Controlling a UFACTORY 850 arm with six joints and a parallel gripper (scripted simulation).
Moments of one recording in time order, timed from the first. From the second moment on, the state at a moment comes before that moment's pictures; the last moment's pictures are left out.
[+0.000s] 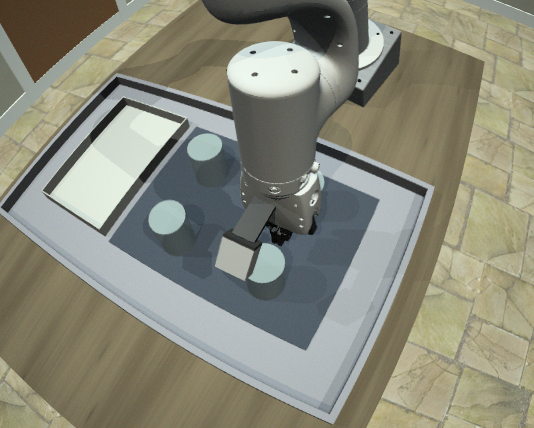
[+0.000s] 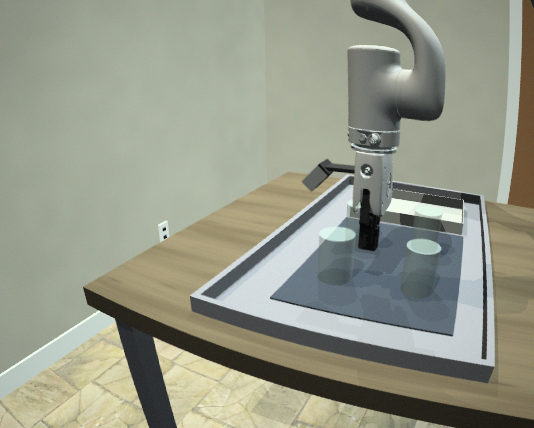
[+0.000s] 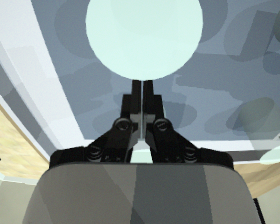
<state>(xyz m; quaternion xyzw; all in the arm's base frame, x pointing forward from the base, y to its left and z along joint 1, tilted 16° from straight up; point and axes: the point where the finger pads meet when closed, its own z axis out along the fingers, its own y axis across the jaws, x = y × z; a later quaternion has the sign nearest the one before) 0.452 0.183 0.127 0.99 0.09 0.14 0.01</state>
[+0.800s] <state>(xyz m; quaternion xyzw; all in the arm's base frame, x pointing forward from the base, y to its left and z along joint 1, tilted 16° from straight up) 0.455 0.184 0.128 0.99 0.09 0.14 0.01</state>
